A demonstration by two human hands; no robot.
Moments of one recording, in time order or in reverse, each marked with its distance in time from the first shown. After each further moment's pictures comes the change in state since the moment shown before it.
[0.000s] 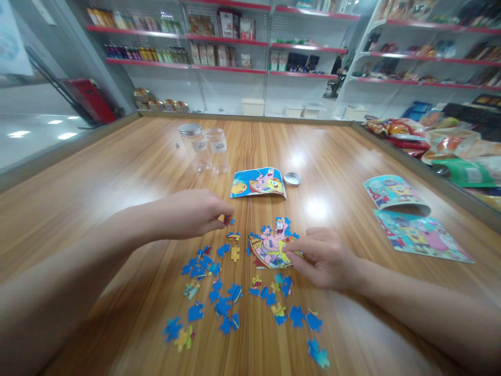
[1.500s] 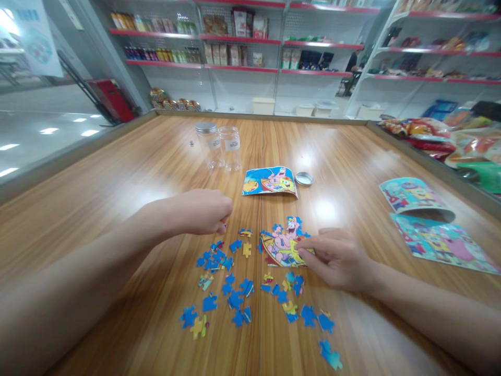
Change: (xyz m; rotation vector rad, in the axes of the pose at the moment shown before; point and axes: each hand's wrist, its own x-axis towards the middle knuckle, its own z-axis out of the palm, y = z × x) left_hand 0.001 0.005 0.001 0.170 -0.221 -0.211; right_hand -0.002 0.002 -0.001 -0.026 0.000 0.058
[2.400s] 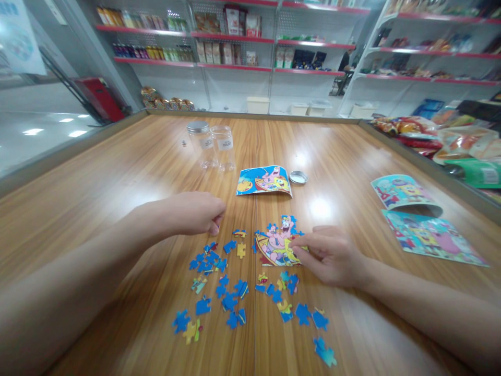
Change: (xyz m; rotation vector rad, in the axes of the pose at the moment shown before) left_hand 0.006 -0.009 0.009 -0.155 -0.023 -0.045; right_hand 0.001 0.000 0.001 0.022 0.033 0.012
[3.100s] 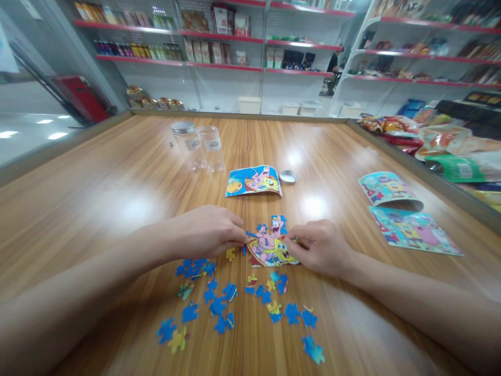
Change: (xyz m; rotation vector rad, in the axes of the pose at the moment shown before) left_hand 0.001 0.041 0.010 0.040 0.279 0.655; right_hand 0.003 0.003 -0.003 -0.115 -0.115 0.290
